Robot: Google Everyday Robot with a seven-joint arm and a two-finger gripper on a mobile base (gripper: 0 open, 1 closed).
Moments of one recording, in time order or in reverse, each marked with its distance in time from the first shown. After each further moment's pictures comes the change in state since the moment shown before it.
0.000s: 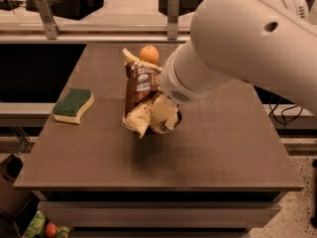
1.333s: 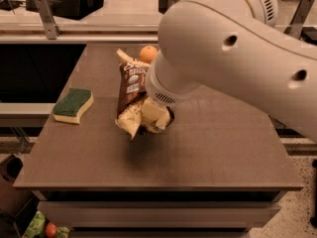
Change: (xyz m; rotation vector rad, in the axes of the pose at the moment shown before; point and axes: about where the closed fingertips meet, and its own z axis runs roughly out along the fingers) arm -0.018 0.007 0.008 0.046 0.060 -0.047
